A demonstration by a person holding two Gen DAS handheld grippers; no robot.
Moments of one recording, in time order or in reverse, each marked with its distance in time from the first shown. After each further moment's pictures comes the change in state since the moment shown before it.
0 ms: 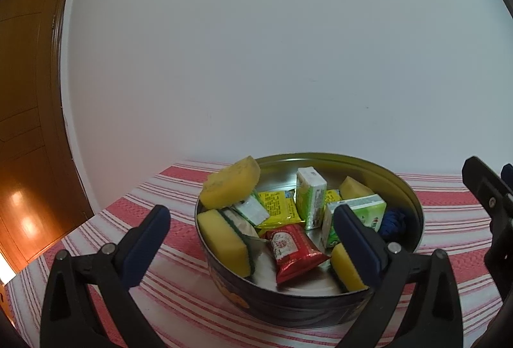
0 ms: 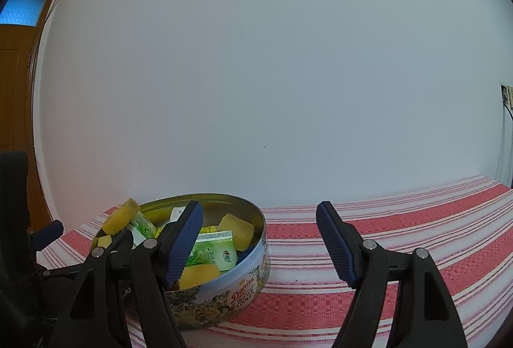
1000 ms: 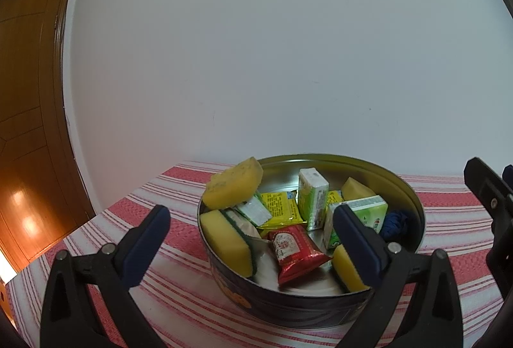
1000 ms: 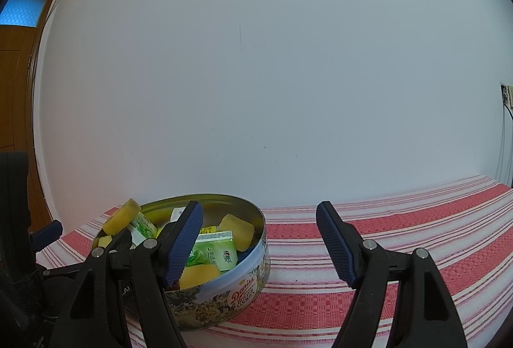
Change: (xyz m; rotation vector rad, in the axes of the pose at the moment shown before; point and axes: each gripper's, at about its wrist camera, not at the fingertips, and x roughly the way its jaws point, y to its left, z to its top) left arm -0.001 0.003 0.000 -0.005 -0.004 0.002; right arm 0.006 -0.009 -0.014 0.004 -0.004 -0.011
